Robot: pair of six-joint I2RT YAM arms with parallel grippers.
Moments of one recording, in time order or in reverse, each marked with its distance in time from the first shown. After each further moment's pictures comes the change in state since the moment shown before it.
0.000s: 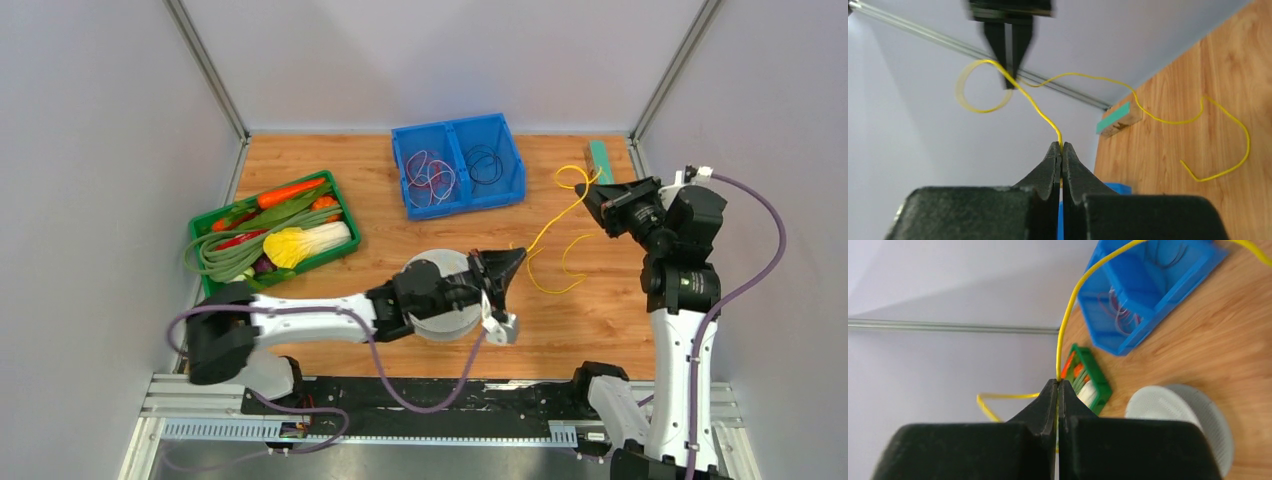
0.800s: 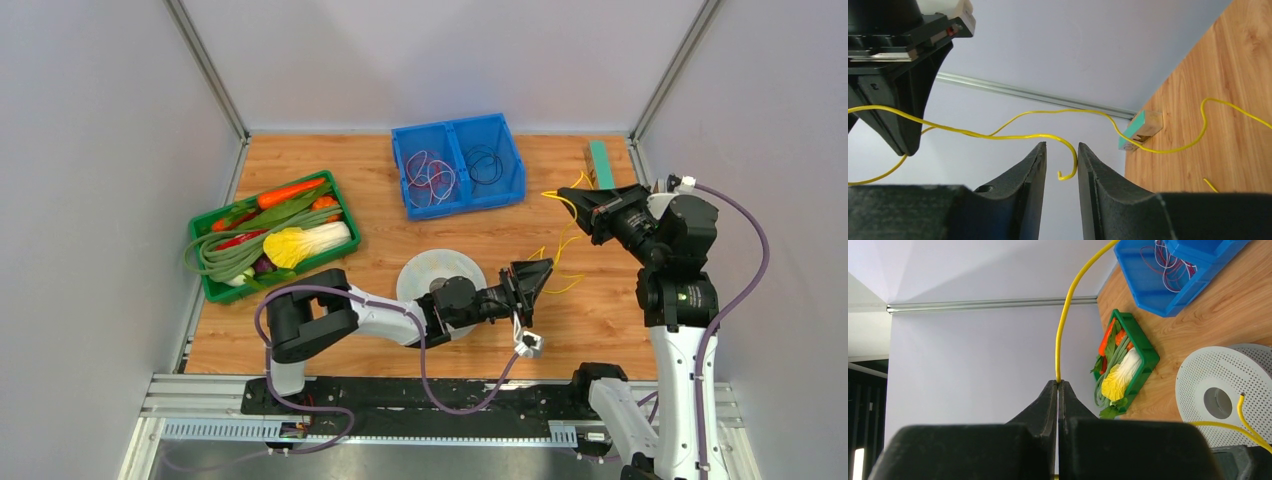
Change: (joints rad) left arm -0.016 0.278 0.090 0.238 0.054 0.185; right arm 0.081 -0.047 -0.006 0.016 -0.018 0.156
